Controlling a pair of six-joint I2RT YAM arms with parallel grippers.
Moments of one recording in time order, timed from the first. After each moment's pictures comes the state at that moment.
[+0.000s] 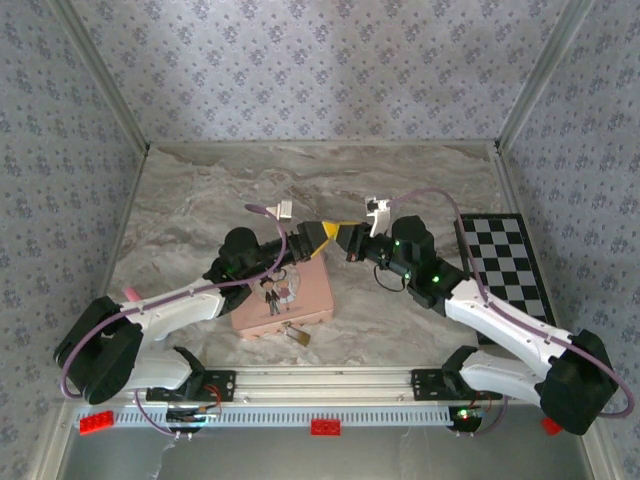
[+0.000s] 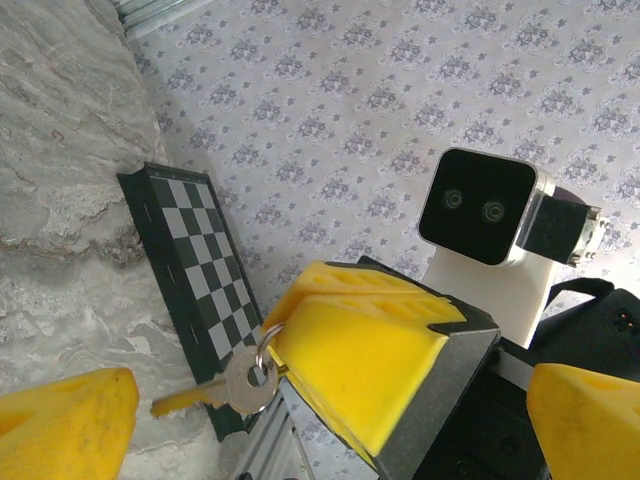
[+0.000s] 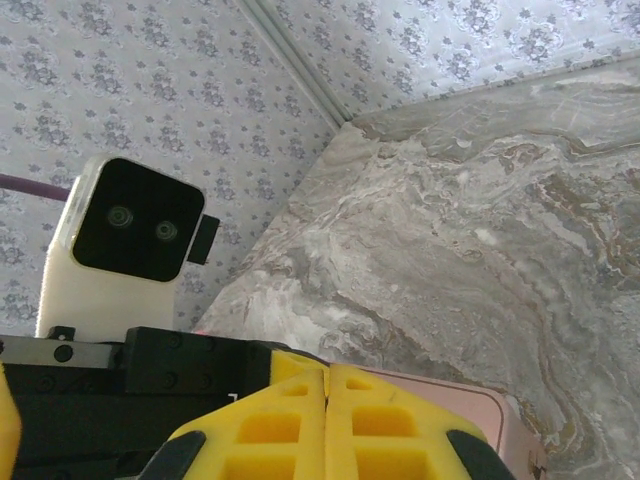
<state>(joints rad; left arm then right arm) -0.75 1.28 0.59 0.77 0.44 -1.24 0.72 1.07 0.72 0.18 -0.17 0.60</state>
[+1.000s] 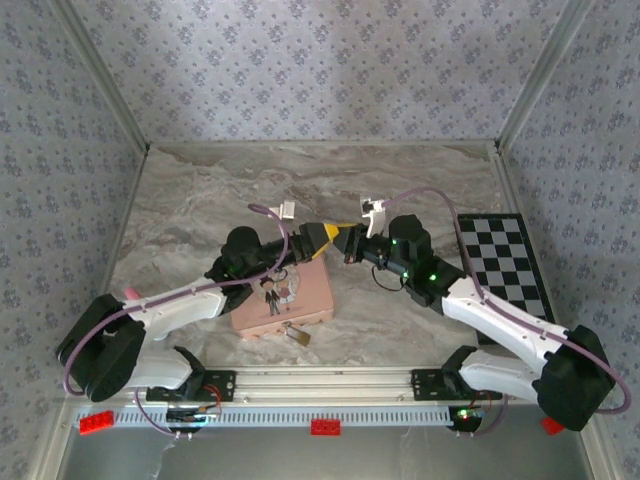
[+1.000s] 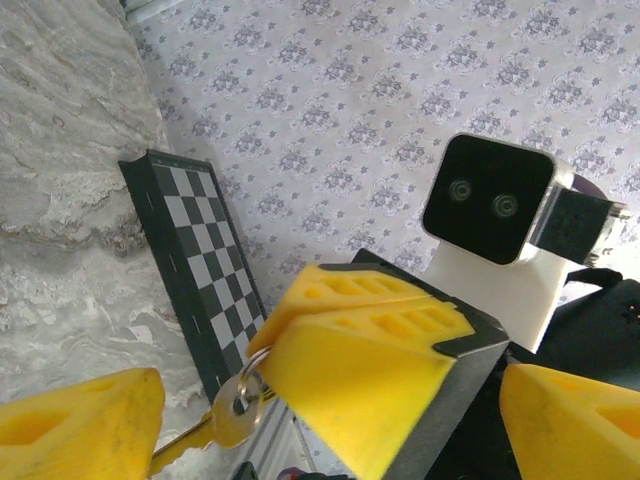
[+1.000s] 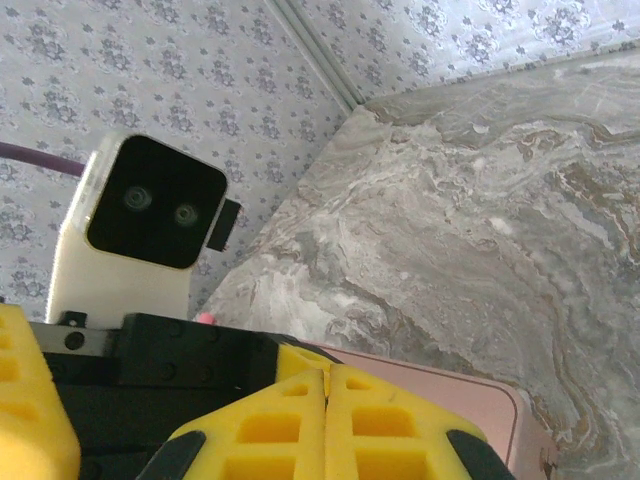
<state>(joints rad) -0.75 1.30 0.60 0.77 0.46 -1.24 0.72 1.10 0.72 0.18 -0.21 0.58</state>
